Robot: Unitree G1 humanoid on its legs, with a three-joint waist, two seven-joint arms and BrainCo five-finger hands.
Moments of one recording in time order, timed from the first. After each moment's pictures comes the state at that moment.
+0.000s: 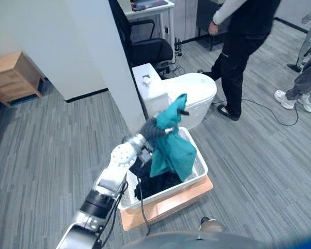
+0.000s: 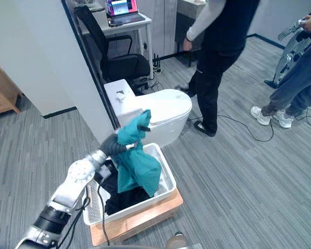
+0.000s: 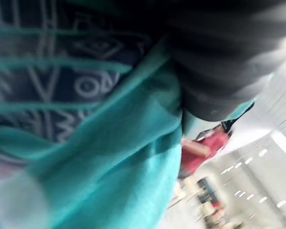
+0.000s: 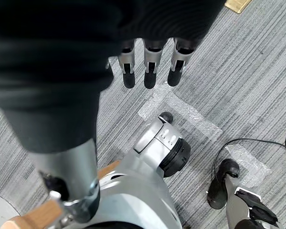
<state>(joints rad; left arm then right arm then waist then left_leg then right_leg) -0.15 0.32 -0.32 0.01 0.12 -0.10 -0.23 0.29 -0.03 -0.54 1.06 -0.06 -0.08 0.04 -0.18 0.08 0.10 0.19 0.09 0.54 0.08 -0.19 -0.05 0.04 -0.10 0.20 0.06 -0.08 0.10</state>
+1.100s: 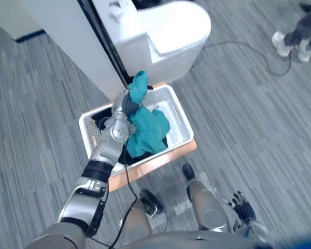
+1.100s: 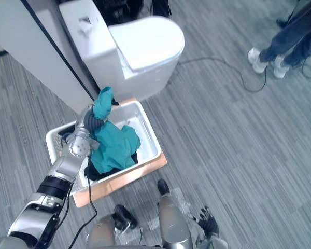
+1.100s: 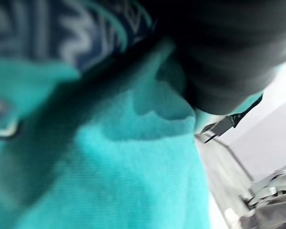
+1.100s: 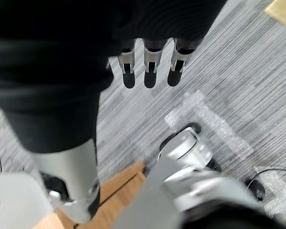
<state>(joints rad) -0.51 0.35 -0.13 0.42 0.45 0.02 0.18 0.18 -0.02 -0.30 0.68 0.07 -0.13 0.14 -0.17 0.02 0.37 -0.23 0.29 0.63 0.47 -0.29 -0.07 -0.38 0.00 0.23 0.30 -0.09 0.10</state>
